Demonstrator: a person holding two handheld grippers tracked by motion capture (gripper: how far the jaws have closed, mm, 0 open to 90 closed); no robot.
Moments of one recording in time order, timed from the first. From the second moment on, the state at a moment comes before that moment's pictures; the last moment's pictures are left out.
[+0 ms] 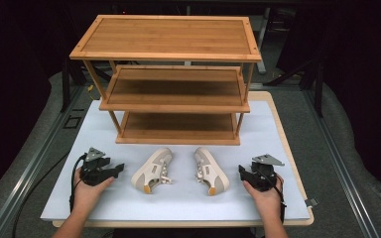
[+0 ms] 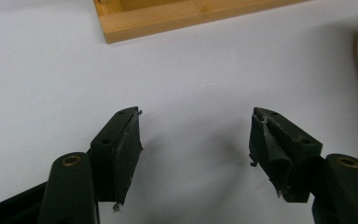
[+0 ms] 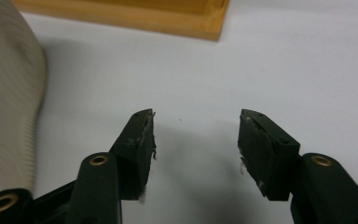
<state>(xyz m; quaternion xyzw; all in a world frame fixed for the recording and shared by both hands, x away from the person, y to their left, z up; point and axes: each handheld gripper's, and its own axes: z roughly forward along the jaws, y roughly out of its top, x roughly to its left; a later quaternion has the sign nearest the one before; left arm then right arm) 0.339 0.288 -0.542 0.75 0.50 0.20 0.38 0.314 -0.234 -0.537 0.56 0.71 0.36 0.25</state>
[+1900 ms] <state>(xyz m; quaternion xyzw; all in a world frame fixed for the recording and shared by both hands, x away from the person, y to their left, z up) 0.288 0.228 -0.501 0.80 0.38 0.15 0.44 0.300 -0.222 -0.525 0.54 0.71 0.40 0.23</state>
